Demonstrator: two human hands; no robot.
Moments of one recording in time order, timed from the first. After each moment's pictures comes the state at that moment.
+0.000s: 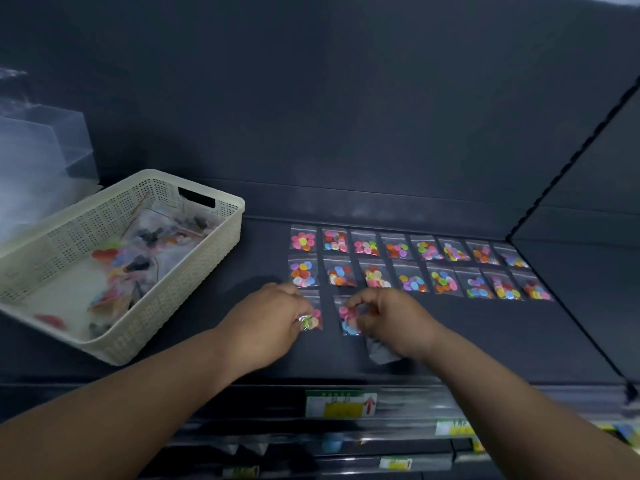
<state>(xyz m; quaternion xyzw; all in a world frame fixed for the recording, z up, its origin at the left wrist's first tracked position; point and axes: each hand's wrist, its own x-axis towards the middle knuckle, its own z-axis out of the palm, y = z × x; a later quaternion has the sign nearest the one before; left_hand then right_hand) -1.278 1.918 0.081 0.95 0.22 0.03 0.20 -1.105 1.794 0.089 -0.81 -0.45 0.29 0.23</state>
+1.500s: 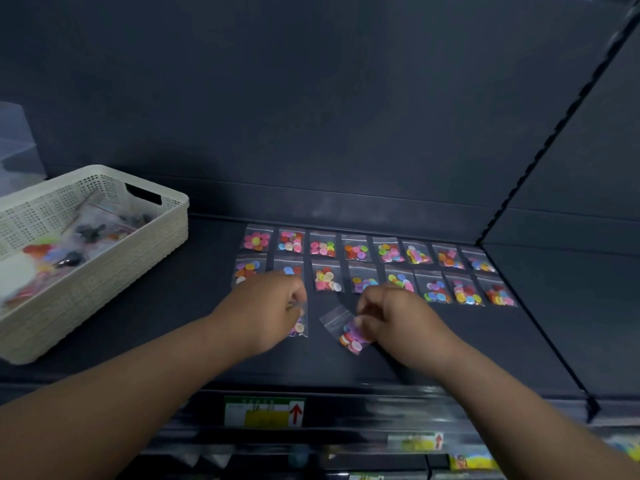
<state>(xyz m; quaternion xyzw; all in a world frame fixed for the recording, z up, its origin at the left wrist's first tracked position) -1.207 1.870 0.099 0.92 0.29 0.06 0.26 -1.035 1.733 0.092 -0.81 -0.54 0.14 0.19</state>
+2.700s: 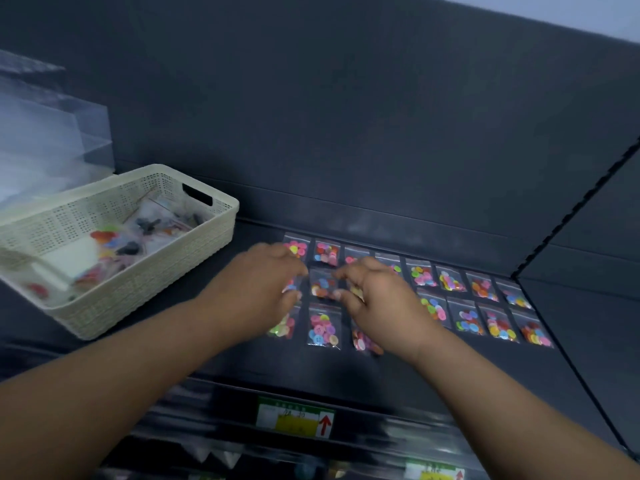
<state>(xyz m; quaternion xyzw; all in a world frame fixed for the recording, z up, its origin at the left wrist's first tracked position) -1.250 1.904 0.121 0.95 0.27 0.16 0.11 -1.074 1.799 0.116 -0.74 -0.64 0.05 0.20</state>
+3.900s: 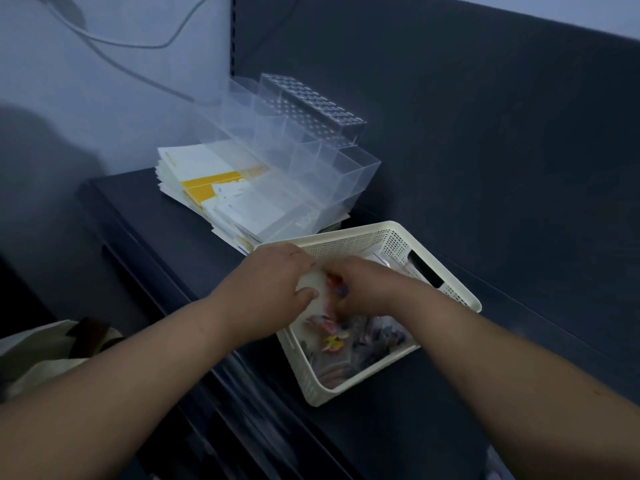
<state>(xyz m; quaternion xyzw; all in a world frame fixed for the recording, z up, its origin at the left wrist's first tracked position) -1.469 2.028 0.128 0.83 0.53 0.17 0.10 -1.295 2.089 0.118 -0.54 -0.83 0.16 -0.06</state>
